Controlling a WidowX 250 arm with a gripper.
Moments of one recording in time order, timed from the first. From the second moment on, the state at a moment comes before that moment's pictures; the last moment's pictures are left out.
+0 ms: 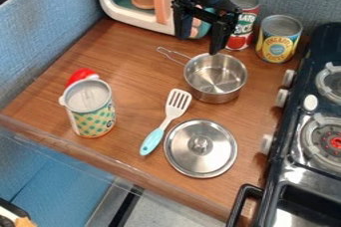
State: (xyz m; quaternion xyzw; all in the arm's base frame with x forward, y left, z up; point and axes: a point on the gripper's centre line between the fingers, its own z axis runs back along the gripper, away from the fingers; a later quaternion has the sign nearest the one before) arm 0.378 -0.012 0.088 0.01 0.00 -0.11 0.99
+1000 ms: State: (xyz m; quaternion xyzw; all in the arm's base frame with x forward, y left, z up) arm 0.311 -0.046 0.002 0.04 0.04 -0.16 0.99
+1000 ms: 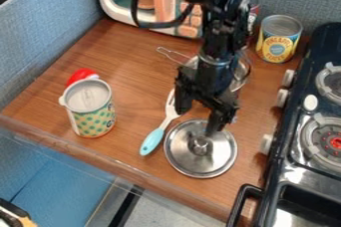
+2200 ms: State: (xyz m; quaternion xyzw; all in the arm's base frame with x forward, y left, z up) arm 0.286 -0.058 -0.010 0.00 -0.01 -0.18 0.98
